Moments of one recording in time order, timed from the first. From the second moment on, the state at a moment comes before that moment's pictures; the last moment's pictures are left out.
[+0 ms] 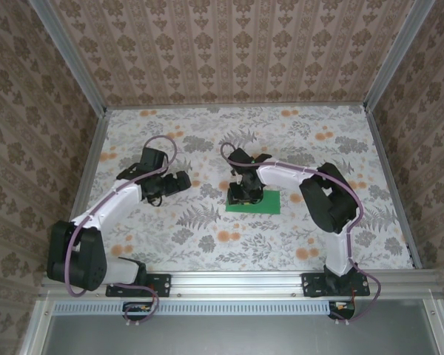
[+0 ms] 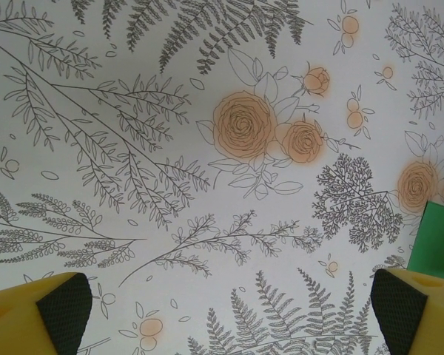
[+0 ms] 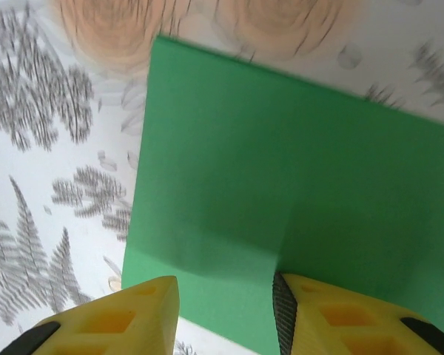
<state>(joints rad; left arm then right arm) -0.32 1.33 0.85 -0.60 0.12 -0.56 0.66 1.98 1.33 -0.72 -0.22 0.51</state>
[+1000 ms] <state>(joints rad) -0.52 1.45 0.85 -0.49 0.32 -0.57 0.46 1.75 1.03 -0.63 -0.06 0.76</state>
